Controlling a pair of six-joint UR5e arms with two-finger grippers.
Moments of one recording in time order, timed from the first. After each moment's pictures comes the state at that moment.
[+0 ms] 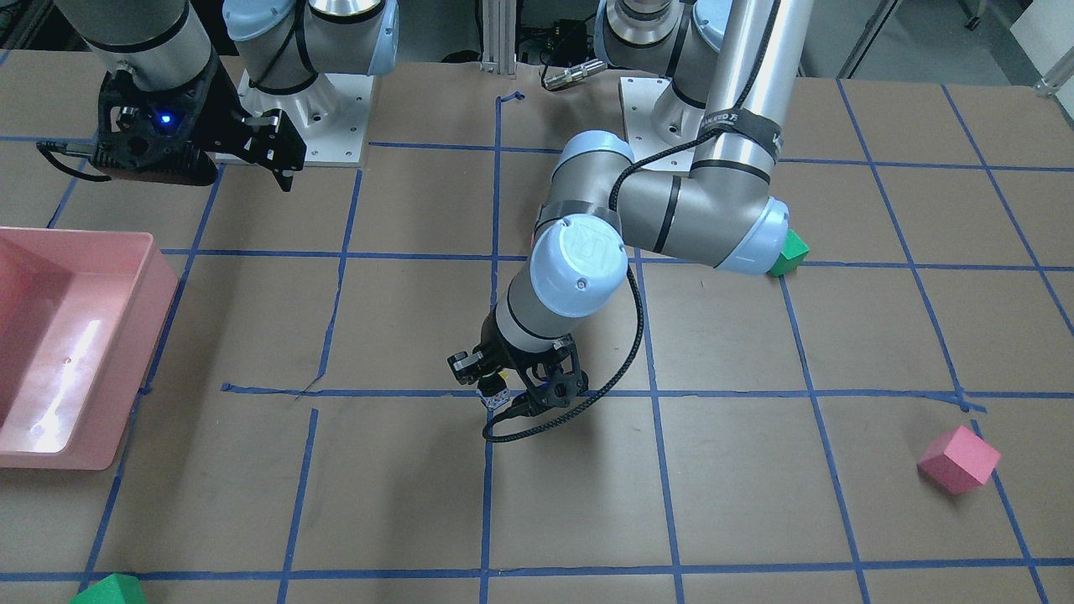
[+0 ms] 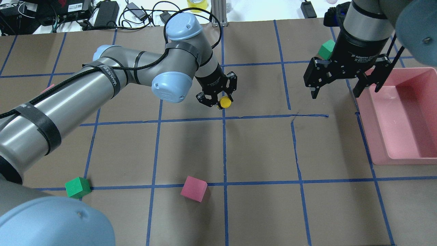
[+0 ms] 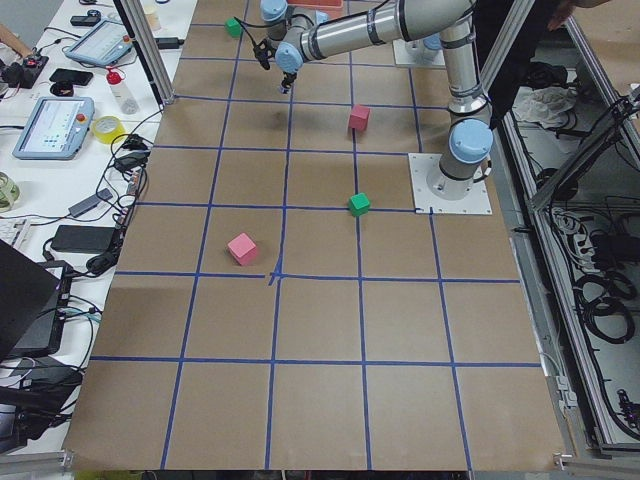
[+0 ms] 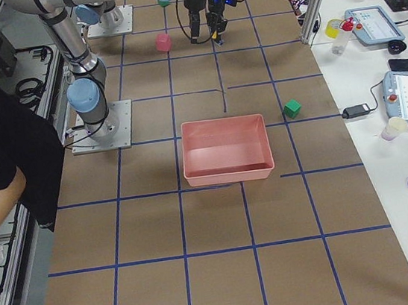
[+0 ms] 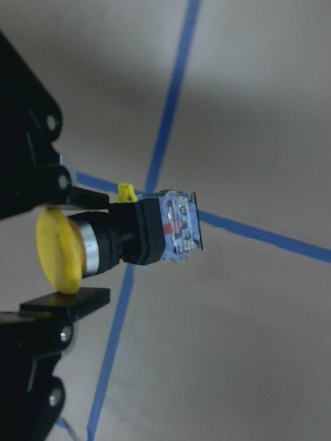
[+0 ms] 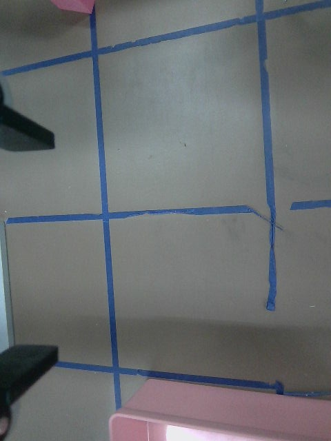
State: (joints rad) left arm -1.84 -2.07 -1.57 -1.10 1.23 -0.82; right arm 1.56 -1.60 1.58 -1.42 -1.61 0.03
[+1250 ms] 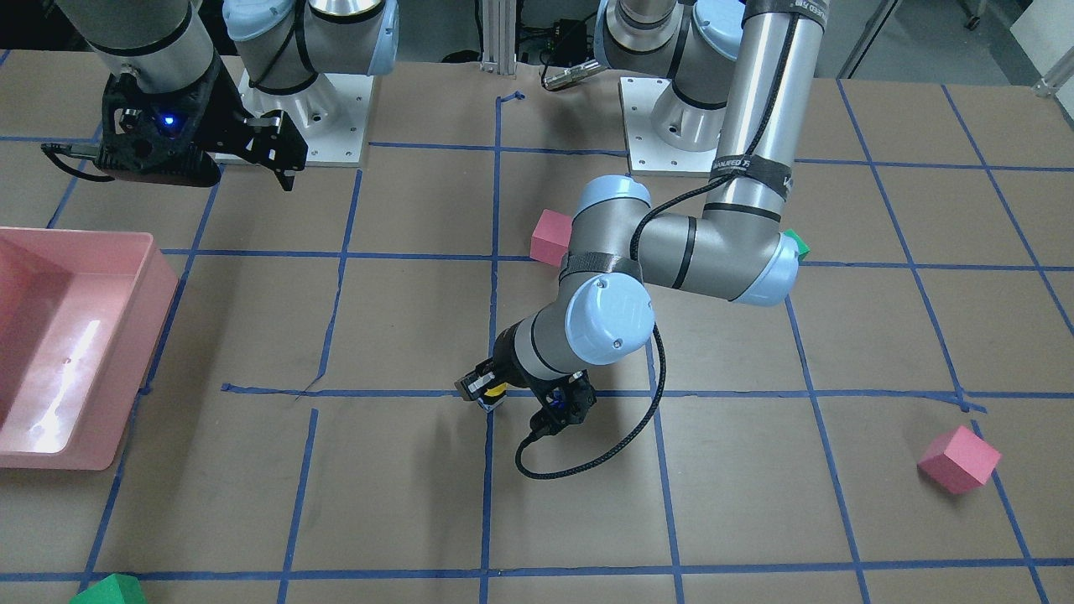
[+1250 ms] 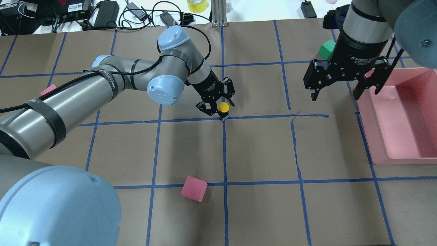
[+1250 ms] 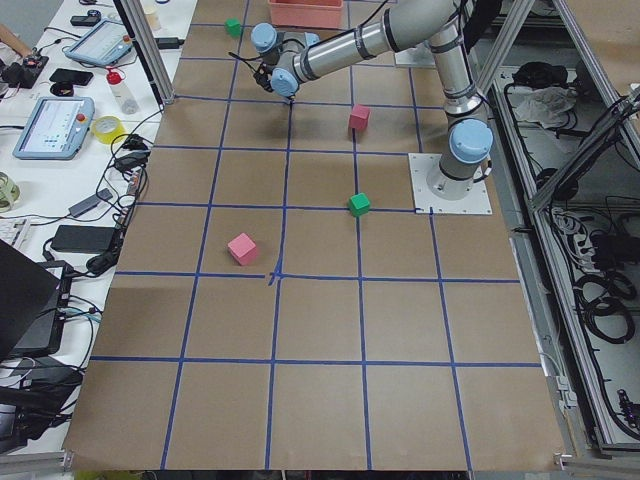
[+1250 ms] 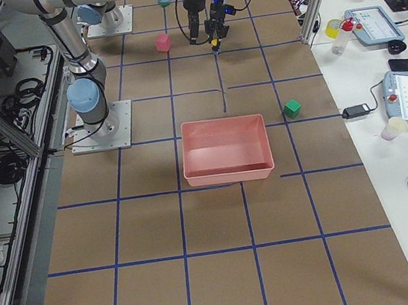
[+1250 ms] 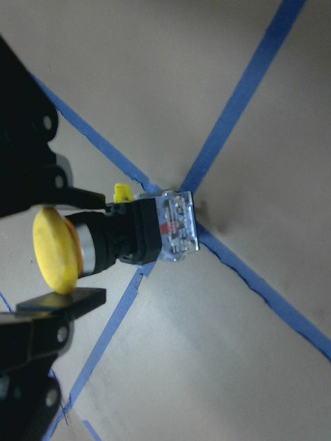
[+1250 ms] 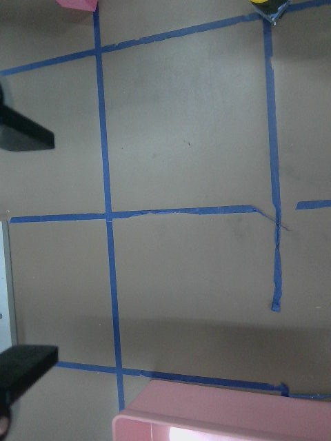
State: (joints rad) left arm -1.80 -2.12 -1.59 -1.10 1.12 -0.88; right arm 1.56 -1.60 1.59 -1.41 -1.61 0.03
